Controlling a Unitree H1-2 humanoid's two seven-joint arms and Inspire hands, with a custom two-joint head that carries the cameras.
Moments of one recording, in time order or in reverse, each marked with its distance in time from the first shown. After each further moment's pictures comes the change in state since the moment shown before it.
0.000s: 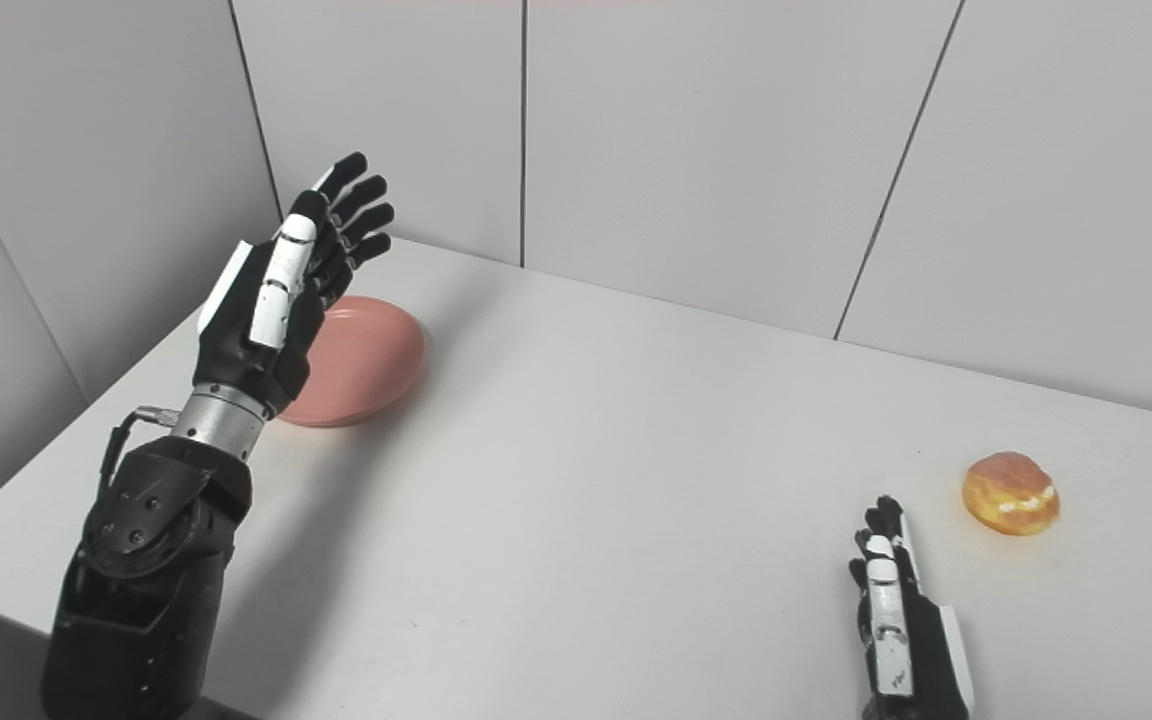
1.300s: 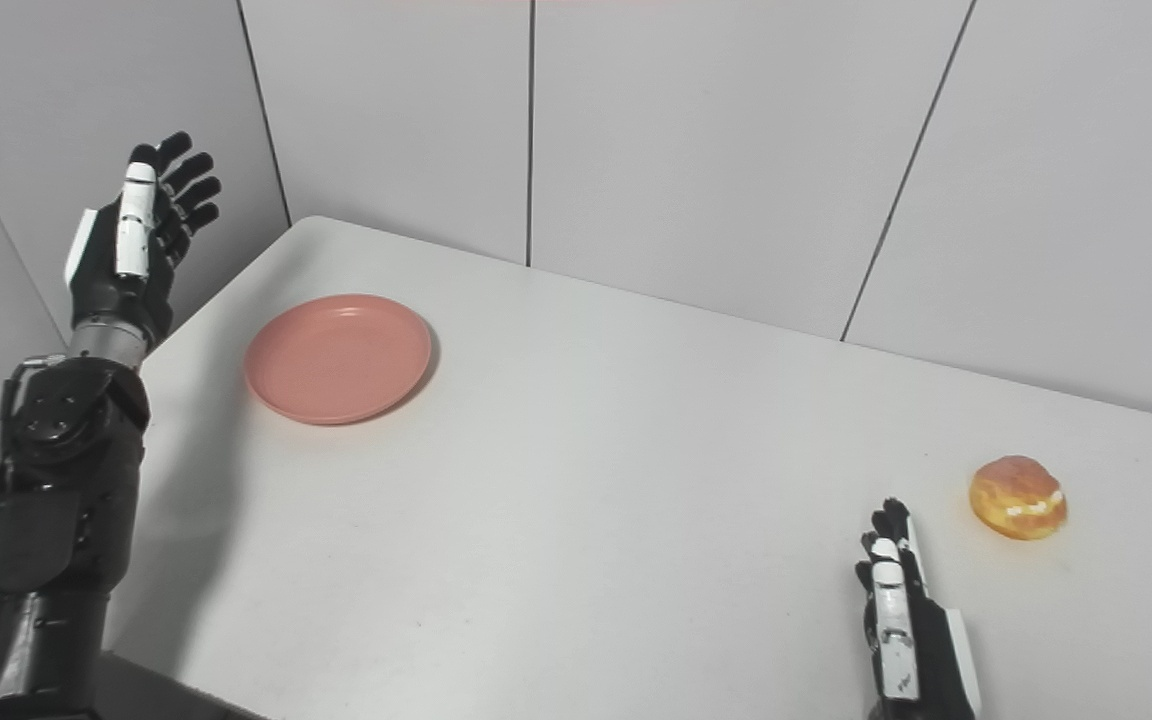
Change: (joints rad) left arm -0.117 0.184 0.201 0.521 -0.089 -0.162 0.043; right arm 0.003 -0.008 -0.002 -0.004 -0.005 0.000 0.004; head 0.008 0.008
